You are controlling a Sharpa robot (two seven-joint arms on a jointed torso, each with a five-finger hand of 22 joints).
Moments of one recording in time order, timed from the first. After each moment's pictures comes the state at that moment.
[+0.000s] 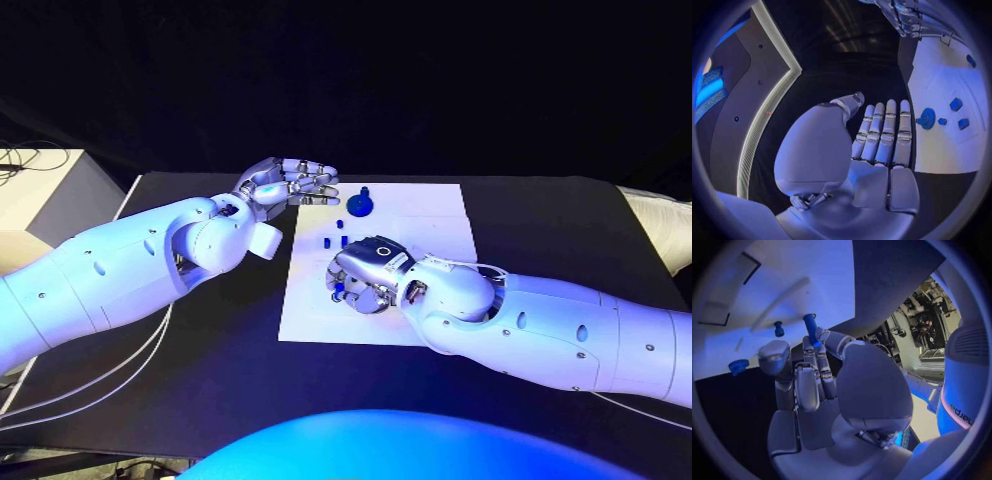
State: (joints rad) left arm 0.91 -0.85 0.28 1.44 -0.22 -0.08 0.24; left_hand 1.44 -0.20 0.53 0.13 0.07 0.89 0.21 0.23 0.30 1.02 0.17 0.12 0.07 0.95 0.14 0.26 0.26 0.18 0.93 0.27 0.07 0.16; right arm 1.10 -0.50 -0.19 1.54 -1.74 -0.36 -0.14; right_hand 1.36 -0.18 0.66 -0.06 0.05 1.09 0.12 0.22 0.39 1.21 0.10 0.12 0.11 1.46 -0.03 1.39 1.27 0.13 1.41 0.07 0.91 1.15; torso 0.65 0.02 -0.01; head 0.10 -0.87
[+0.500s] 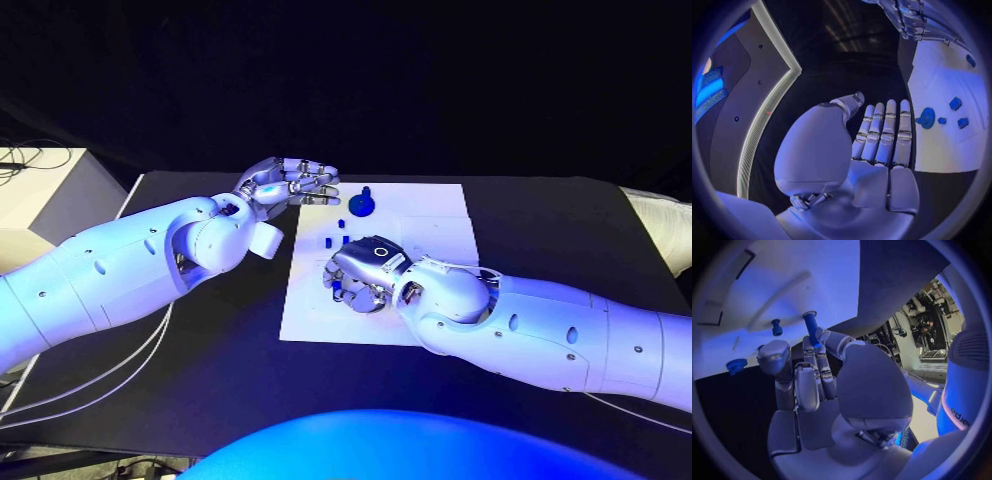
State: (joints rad) left arm 0.91 -0.86 0.28 1.44 -0.22 -0.08 0.24; left_hand 1.44 -0.20 0.53 0.13 0.07 0.89 0.21 0.23 0.30 1.02 0.17 0.12 0.07 0.95 0.14 0.26 0.26 0.18 0.93 0.26 0.07 0.16; right arm 1.09 -0.48 -0.19 1.51 -1.75 -0.39 -0.14; right_hand 1.36 -0.18 0.66 -0.06 0.05 1.09 0.12 0.21 0.39 1.21 0.10 0.12 0.11 1.46 -0.03 1.39 1.27 0.13 1.41 0.07 0.90 1.15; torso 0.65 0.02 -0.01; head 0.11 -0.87
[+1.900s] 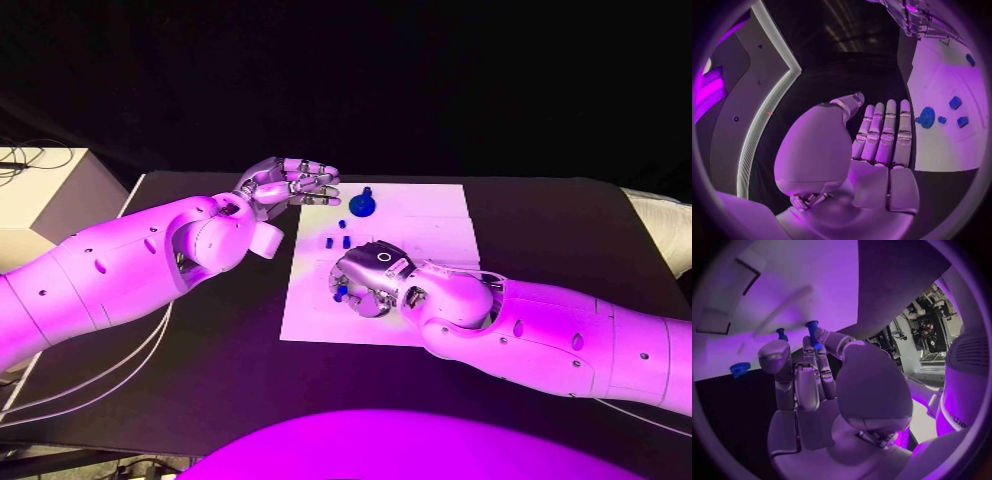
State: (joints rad) left arm 0.91 -0.86 0.28 1.44 -0.22 -0.08 0.24; left_hand 1.44 -0.20 0.53 0.13 0.07 0.89 0.21 0.23 0.29 1.02 0.17 0.12 0.07 0.95 0.14 0.26 0.27 0.18 0.93 0.26 0.07 0.15; right arm 1.08 -0.49 -0.19 1.52 -1.78 -0.36 -0.16; right_hand 1.36 -0.18 0.66 -0.06 0.05 1.09 0.12 0.22 0.39 1.21 0.10 0.13 0.11 1.46 -0.03 1.39 1.27 0.13 1.41 0.07 0.89 1.15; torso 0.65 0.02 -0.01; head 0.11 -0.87
